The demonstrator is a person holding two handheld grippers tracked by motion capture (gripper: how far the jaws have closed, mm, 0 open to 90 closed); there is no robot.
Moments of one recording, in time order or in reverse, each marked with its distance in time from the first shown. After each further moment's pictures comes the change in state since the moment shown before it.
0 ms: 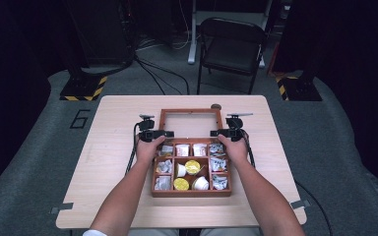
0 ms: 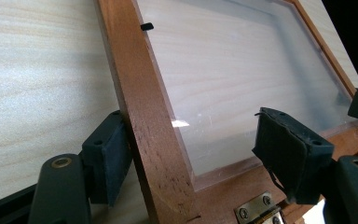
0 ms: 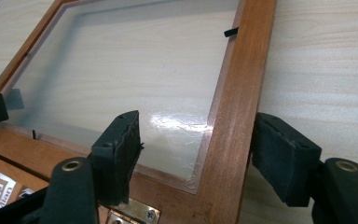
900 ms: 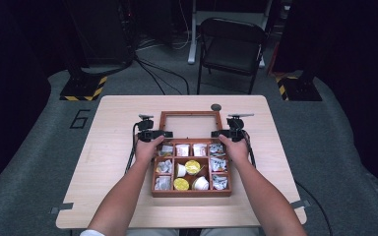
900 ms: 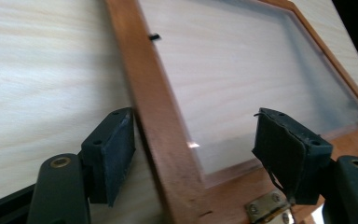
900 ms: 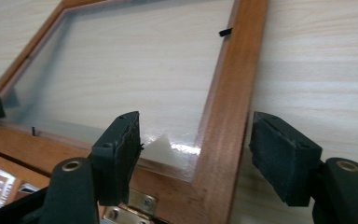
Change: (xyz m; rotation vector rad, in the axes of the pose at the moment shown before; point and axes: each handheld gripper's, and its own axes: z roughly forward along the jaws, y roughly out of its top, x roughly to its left) left arm 0.004 0.002 -0.006 -0.009 0.032 0.001; right arm -0.001 -0.001 -0.004 0.014 -0.021 0.019
